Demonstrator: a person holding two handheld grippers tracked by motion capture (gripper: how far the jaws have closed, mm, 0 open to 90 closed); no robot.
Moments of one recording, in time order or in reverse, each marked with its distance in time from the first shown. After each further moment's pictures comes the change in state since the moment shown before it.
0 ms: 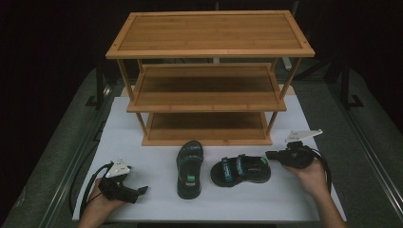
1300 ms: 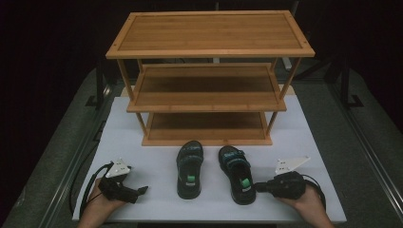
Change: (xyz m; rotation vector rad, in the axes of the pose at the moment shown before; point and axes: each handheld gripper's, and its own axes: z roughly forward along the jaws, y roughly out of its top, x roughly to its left) left arm 0.000 0.000 0.000 0.001 0.000 0.001; right arm 0.072 -0.034 0.004 0.066 0.225 -0.122
